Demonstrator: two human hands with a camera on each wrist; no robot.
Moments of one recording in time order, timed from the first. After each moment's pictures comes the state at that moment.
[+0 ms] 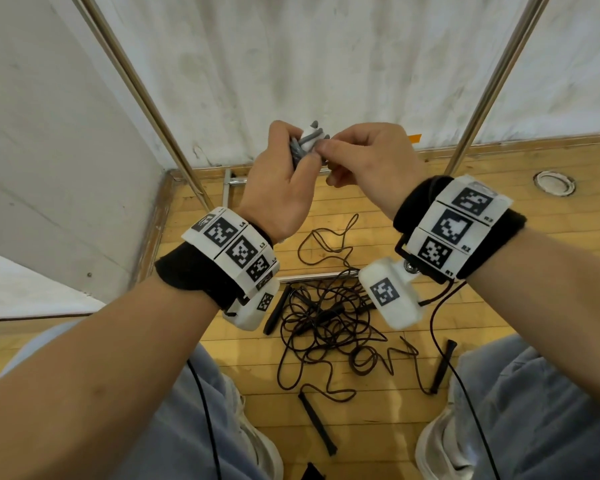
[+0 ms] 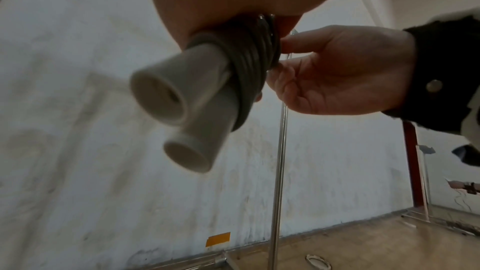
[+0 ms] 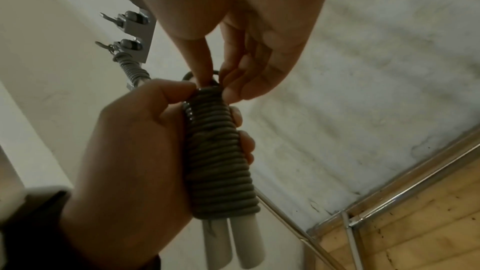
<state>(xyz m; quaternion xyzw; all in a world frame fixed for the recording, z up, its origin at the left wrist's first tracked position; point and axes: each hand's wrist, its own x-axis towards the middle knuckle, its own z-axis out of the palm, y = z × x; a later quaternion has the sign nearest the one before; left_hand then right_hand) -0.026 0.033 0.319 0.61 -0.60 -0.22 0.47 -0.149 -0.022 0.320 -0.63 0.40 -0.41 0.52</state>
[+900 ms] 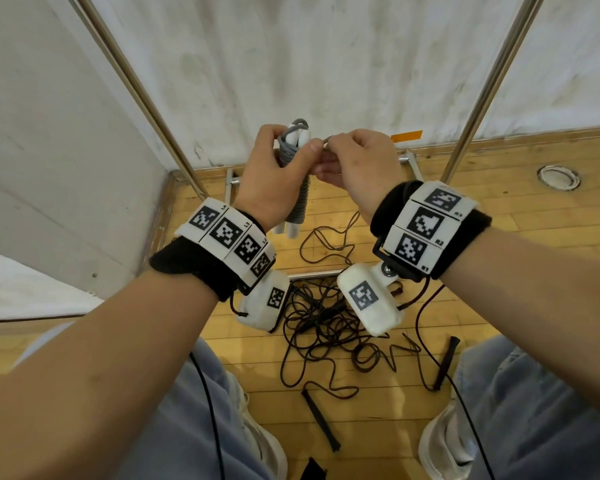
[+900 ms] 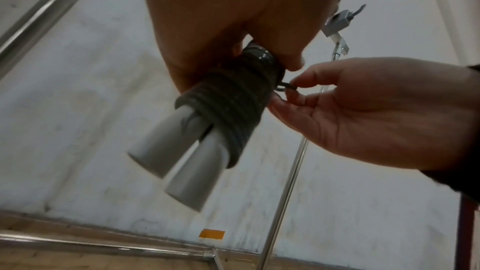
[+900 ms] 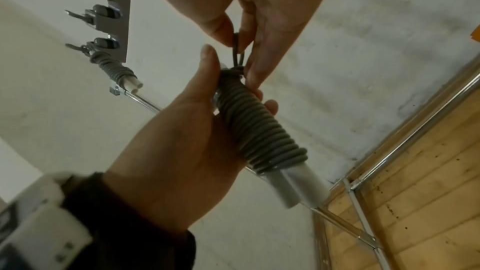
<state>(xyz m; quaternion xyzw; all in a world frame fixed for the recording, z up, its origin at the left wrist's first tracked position) -0.015 0.015 0.304 0.61 -0.54 -0.27 0.51 -0.130 -0.020 0.308 -0.51 0.44 -0.46 0.58</state>
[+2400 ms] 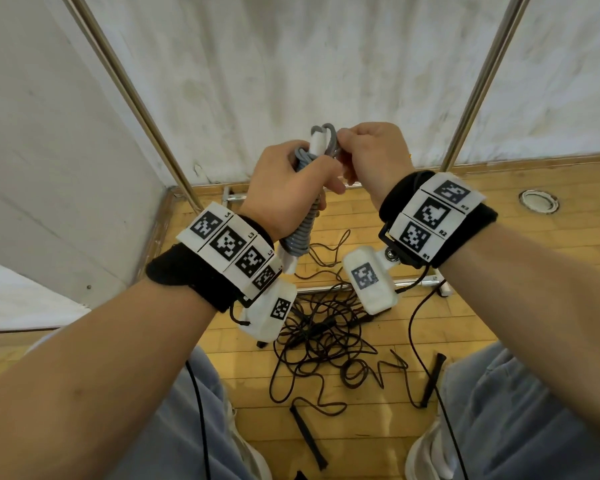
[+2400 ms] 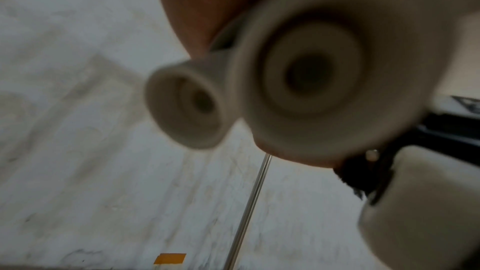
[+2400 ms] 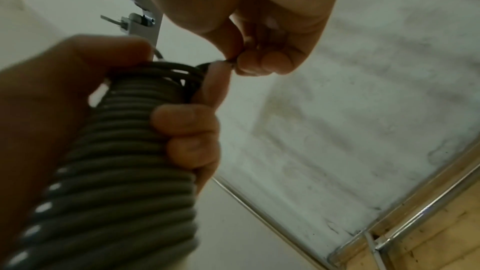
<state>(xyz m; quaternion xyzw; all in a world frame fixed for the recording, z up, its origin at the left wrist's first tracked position) -0.053 0.038 0.354 0.57 -0.54 -0.35 0.51 -0.158 -0.043 0.341 -0.59 0.48 -0.45 0.46</state>
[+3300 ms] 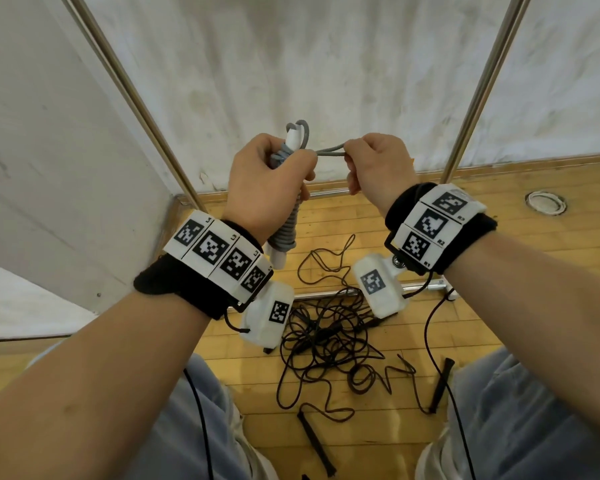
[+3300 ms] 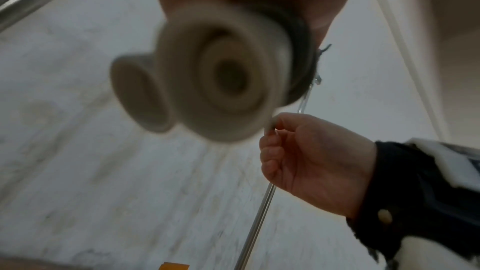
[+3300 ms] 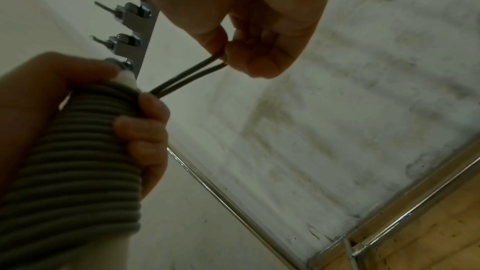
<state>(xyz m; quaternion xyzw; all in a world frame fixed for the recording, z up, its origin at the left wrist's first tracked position) -0.039 0.037 0.361 0.61 -0.48 -0.29 0.56 -0.163 -0.040 0.339 -0.61 0.49 -0.44 0.44</state>
